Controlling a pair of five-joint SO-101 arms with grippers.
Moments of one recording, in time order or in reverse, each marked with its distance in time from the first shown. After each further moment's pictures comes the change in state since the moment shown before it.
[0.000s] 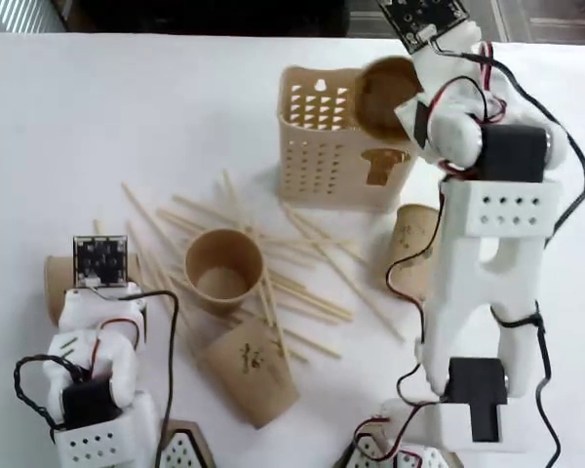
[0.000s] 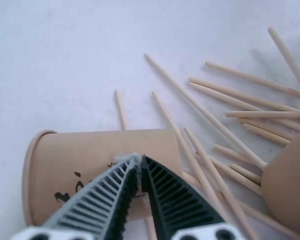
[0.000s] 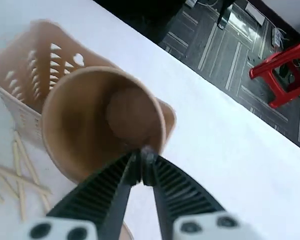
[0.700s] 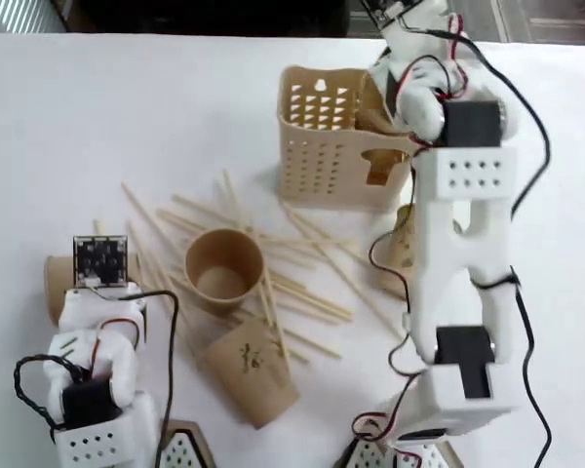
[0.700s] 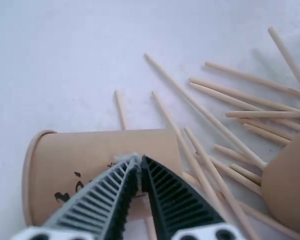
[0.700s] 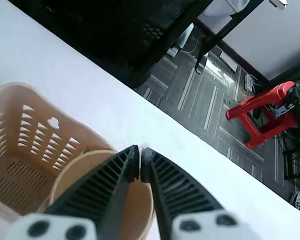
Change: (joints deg) left arm 0.0 0.0 0.0 0.0 0.0; right arm -2.0 11.4 0.1 -22.2 0.1
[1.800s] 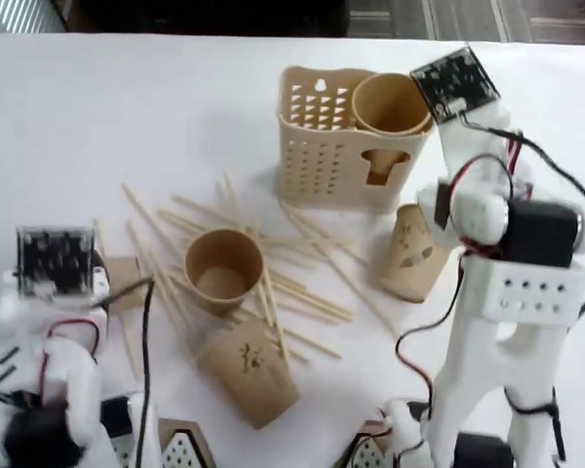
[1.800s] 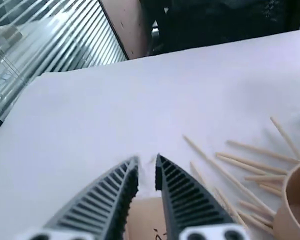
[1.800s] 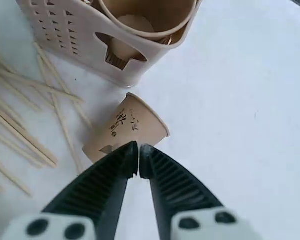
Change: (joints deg) left arm -2.0 18.1 -42.1 11.9 -6.9; right arm 9.0 -34.3 23.9 35.2 -6.5
